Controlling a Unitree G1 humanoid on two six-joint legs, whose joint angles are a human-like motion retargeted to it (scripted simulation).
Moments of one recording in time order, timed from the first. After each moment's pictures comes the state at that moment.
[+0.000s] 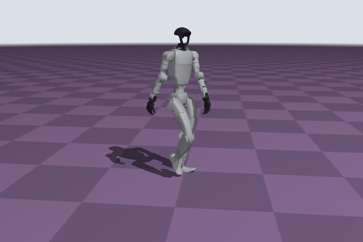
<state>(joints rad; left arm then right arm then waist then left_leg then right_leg) -0.44 -0.01 0.13 1.41 0.15 0.00 -0.19 0.18 -0.19 -0.16 1.70 -0.21 0.02 0.10 -0.19 0.01 0.07 0.03 0.01 0.38 0.08 -0.50 0.02 -0.59 -0.13 -0.29 1.29 0.15 -0.06</state>
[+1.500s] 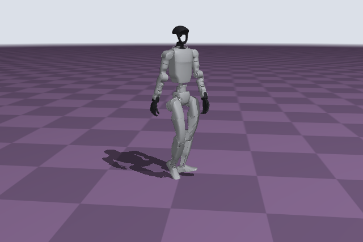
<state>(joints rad) -0.25 0.02 0.15 1.46 0.16 -0.07 -0.19 0.17 -0.18 -0.12 1.70 -0.15 0.02 0.08 -0.10 0.00 -0.01 0.07 0.00 0.48 0.07 -0.38 0.02 -0.17 0.02 -0.21 0.62 0.30 0.02</state>
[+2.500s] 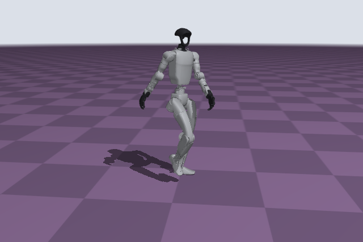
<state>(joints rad) -0.47 -0.02 0.02 1.24 0.06 -0.13 -0.23 0.42 -0.24 -0.32 1.70 -0.10 0.07 0.03 -0.15 0.01 0.01 0.04 0.09 0.37 0.08 -0.20 0.03 -0.67 -0.12 -0.27 1.33 0.16 0.00</state>
